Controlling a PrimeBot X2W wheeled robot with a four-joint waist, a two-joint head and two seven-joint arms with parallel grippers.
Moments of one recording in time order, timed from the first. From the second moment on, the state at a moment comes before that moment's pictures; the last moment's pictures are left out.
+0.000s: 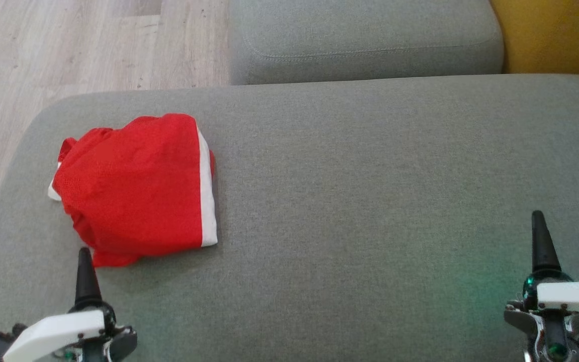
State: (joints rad) left arm 0.00 0.04 0.07 0.24 -1.39 -0.09 0.02; right arm -0.01 -0.04 -0.12 0.24 1.25 0.12 0.02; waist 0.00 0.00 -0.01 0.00
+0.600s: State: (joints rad) left arm -0.02 0.04 -0.05 0.14 -1.01 -0.03 -0.03; right arm -0.01 -0.04 -0.06 0.16 0.89 0.12 -0.03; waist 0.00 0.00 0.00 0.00
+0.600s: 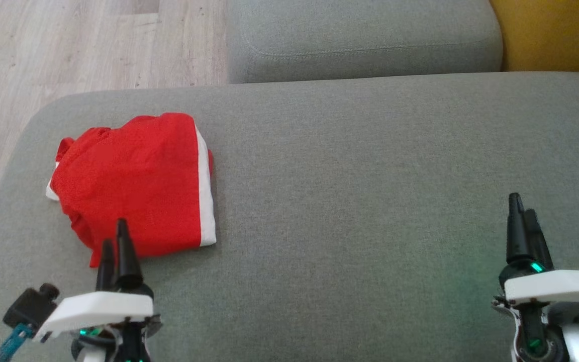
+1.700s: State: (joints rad) left arm -0.08 0.13 -0.36 0.18 -0.49 0.08 -0.13; right arm 0.01 -0.04 0.01 0.11 0.33 0.12 -0.12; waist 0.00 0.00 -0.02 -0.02
